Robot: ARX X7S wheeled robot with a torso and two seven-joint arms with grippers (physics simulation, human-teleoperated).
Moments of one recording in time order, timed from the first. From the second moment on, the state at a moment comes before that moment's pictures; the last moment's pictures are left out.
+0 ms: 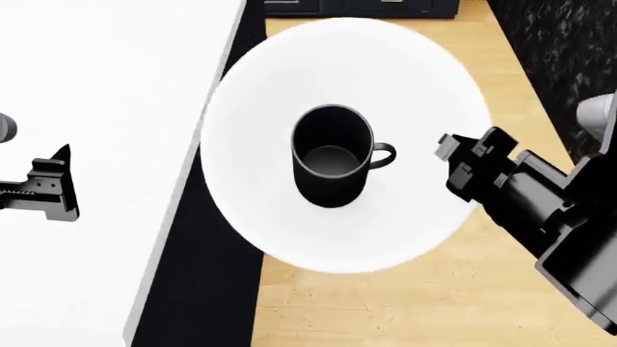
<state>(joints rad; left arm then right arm) -0.77 -0.53 0.16 0.11 -0.68 -0.92 -0.23 0.88 0.62 -0.13 0.21 1.59 0.82 0.37</state>
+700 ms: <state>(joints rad) -0.78 -0.53 0.16 0.10 -0.68 -0.91 -0.23 0.87 0.63 -0.14 0.21 1.56 0.80 0.34</state>
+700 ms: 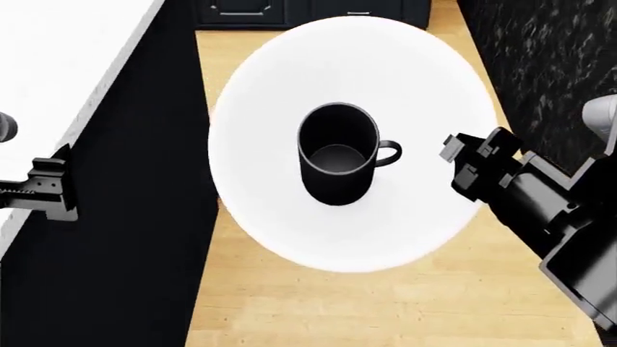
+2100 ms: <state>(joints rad) -0.77 -0.53 0.17 0.08 -0.68 -0.89 -0.24 0.89 0.61 -0.18 0.24 1.50 0.76 0.26</state>
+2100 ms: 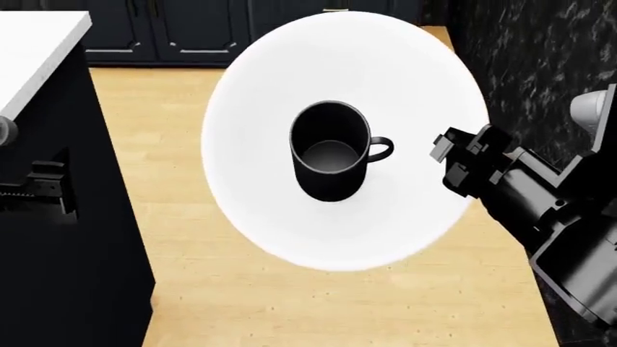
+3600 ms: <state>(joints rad) -0.78 -0.53 0.19 0.07 -0.69 -0.89 -0.24 0.91 0.61 -0.20 0.24 1.48 0.76 0.24</state>
